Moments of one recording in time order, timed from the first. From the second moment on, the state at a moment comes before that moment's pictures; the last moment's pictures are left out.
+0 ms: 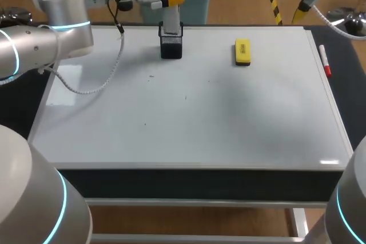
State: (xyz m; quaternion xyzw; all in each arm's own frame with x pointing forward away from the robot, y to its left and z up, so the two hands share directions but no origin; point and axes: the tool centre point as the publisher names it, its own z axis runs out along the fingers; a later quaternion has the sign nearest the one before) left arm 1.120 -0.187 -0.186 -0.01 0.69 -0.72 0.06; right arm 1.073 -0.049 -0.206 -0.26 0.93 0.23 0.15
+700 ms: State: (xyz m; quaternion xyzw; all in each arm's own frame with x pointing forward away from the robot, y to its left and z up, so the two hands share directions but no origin) left arm 1.132 -0.185 -0.233 -0.02 0.68 -0.73 0.05; right arm 1.073 -0.049 -0.206 -0.26 0.93 0.23 0.15
